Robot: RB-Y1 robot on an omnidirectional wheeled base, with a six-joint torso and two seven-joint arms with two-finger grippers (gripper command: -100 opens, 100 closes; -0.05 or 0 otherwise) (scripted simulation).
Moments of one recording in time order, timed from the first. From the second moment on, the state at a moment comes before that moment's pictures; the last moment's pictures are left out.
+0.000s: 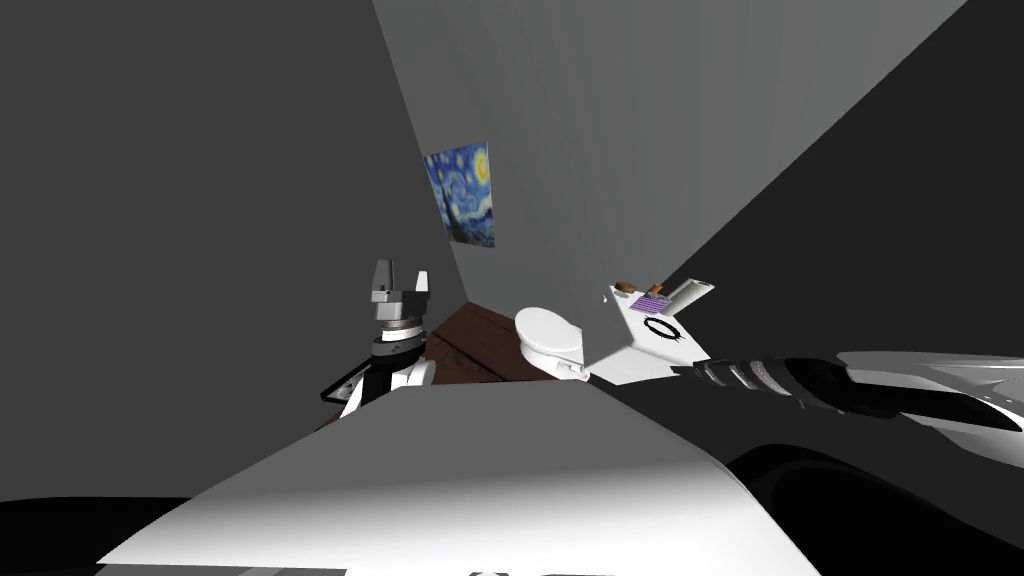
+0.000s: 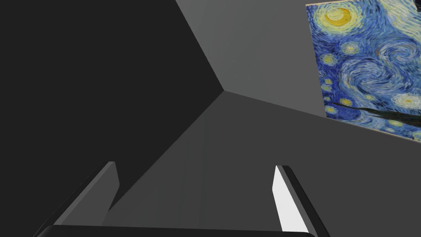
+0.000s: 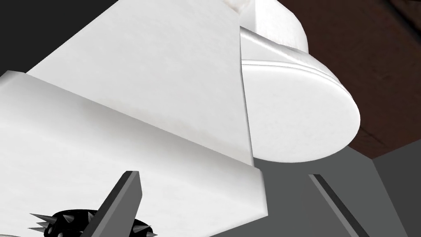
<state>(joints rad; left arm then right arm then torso) 0.47 0.04 -0.05 -2.37 -0.11 -0.52 0.10 1.03 -1.89 0.14 -1.16 -0.03 -0.73 0.02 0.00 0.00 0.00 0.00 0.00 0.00</state>
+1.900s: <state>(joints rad) 0.47 0.04 -0.05 -2.37 -0.11 -0.52 0.10 1.10 -1.95 0.14 -1.14 0.08 -0.74 0.04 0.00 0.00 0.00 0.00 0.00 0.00</state>
